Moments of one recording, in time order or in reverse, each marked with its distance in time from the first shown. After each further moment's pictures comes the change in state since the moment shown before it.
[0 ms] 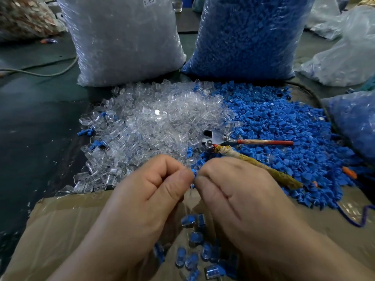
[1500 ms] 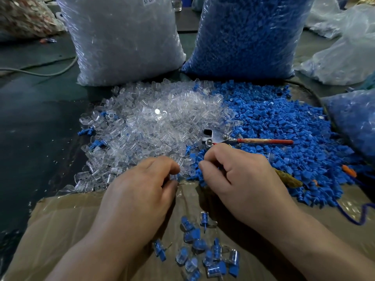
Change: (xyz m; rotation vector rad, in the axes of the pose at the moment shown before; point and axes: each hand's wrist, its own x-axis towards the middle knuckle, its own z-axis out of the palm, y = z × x) left_hand 0.011 -0.014 -0.002 0.913 0.090 0.061; right_hand 0.011 0.027 0.011 -0.032 0.181 0.105
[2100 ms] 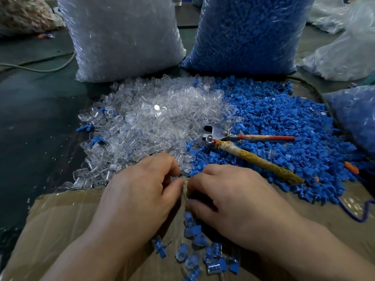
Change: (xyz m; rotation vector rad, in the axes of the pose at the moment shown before) left_hand -0.002 -0.001 0.005 -0.058 0.075 0.026; right_hand -0.007 -0.012 -0.001 -0.262 -0.382 -0.135
